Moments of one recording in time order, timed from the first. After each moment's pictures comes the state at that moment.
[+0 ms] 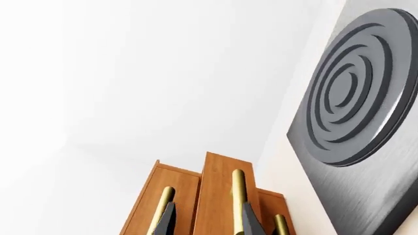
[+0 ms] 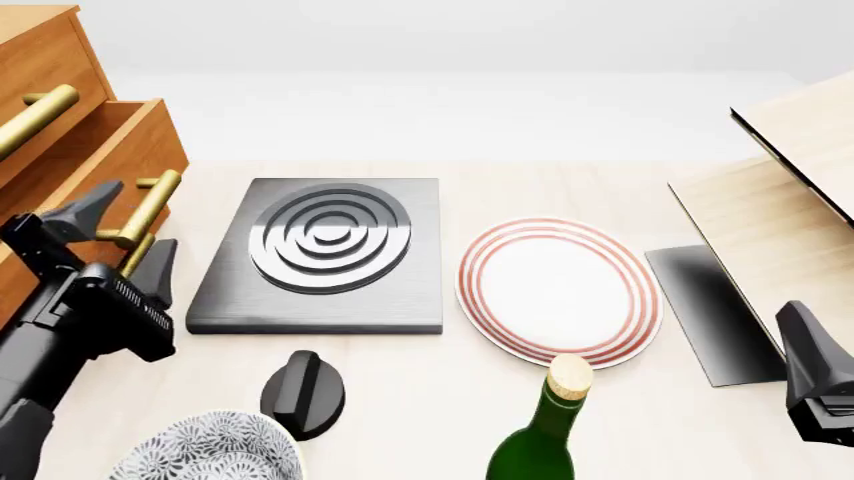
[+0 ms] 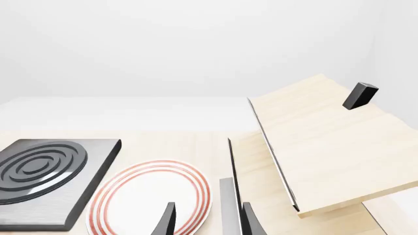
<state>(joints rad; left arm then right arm) -0.10 1.30 -0.10 -1.22 1.33 0.00 0.04 0.00 -0.01 0.00</state>
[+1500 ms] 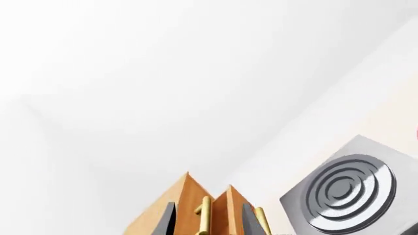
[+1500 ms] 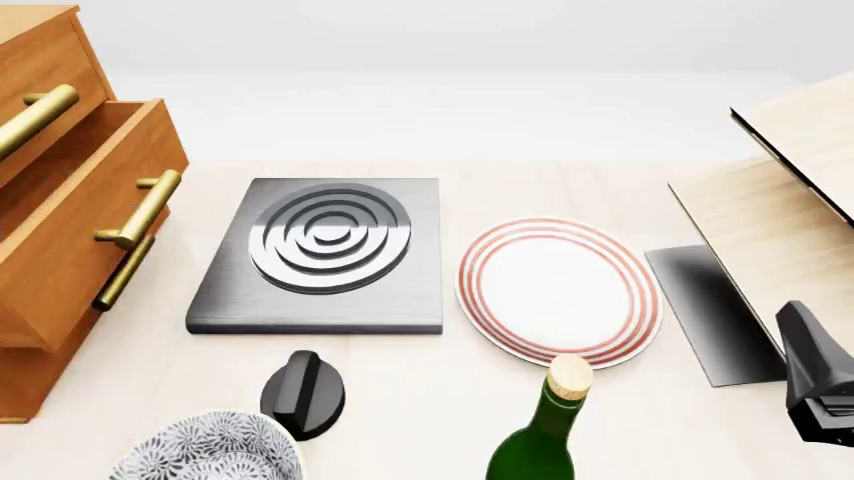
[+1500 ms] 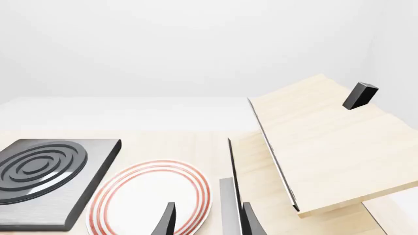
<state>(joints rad) -0.21 0.17 -0.44 0.11 0.81 0.00 0.04 0.00 -0.01 0.00</state>
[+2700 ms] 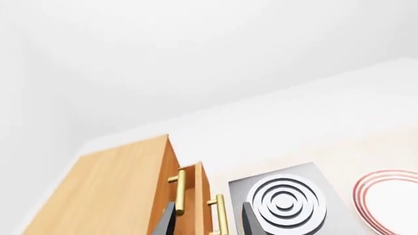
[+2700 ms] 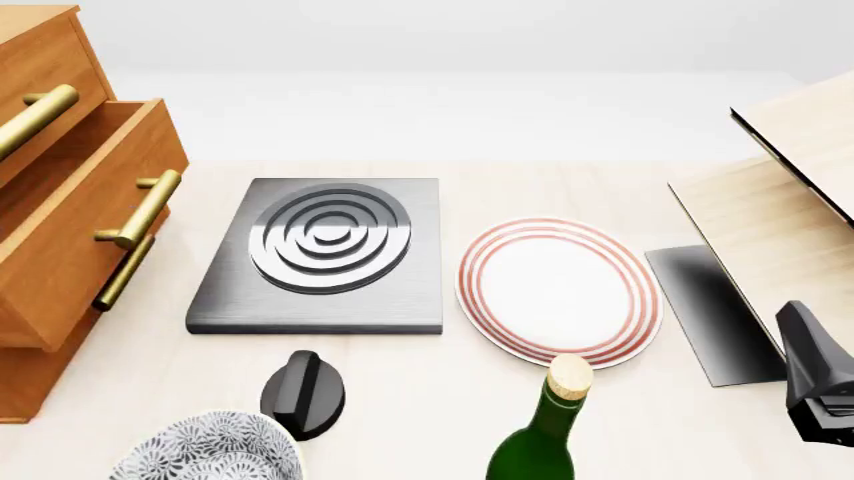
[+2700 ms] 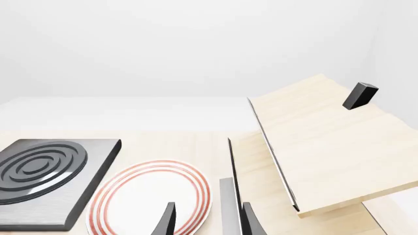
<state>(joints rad) -0.07 0.40 -0.95 0.60 0.26 0.00 0.04 0.00 -0.01 0.00</state>
